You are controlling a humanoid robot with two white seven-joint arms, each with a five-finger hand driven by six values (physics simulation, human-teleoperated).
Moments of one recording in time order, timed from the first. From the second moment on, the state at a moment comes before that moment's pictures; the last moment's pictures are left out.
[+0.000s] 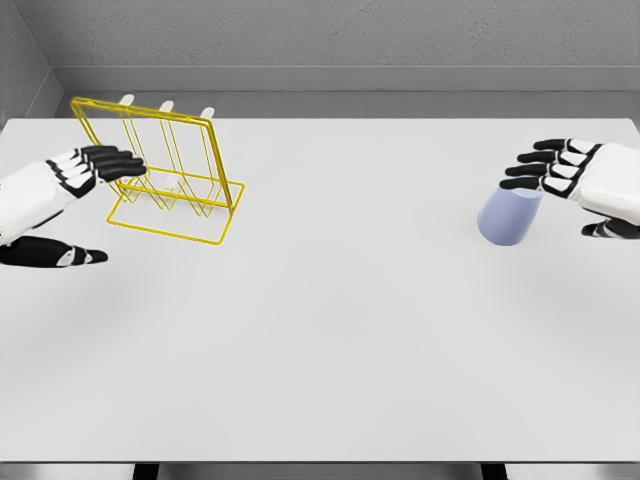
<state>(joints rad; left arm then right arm) -0.03 1.10 -0.18 -1.80 -0.09 -0.61 -0.08 -0.43 -1.34 0.55 -1.77 0.29 -0.61 0.09</state>
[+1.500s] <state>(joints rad) -0.06 0.95 -0.60 -1.80 0.26 -0.61 -0.11 -0.81 -0.82 0.67 -1.19 0.47 -0.61 0.61</state>
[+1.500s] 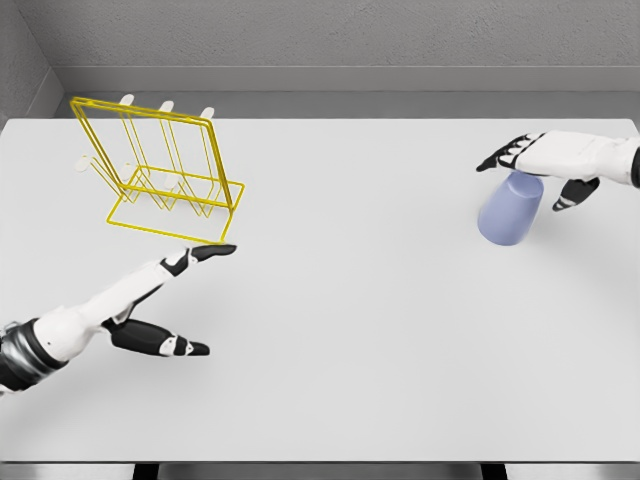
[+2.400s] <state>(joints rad) -0.11 0.77 -0.73 -1.76 0.59 -0.30 -0.18 -0.81 -0.79 0.70 -1.17 0.50 -0.61 0.61</state>
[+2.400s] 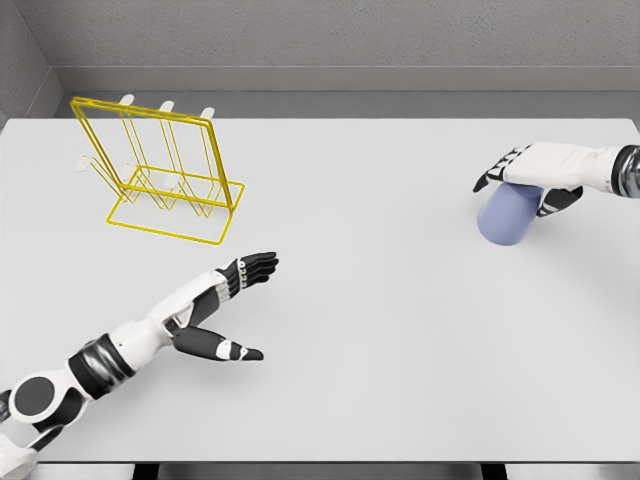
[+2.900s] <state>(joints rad) -0.12 0.71 -0.73 -1.68 0.59 -0.30 -0.18 -0.81 -0.79 0.70 -1.17 0.50 -0.61 0.61</state>
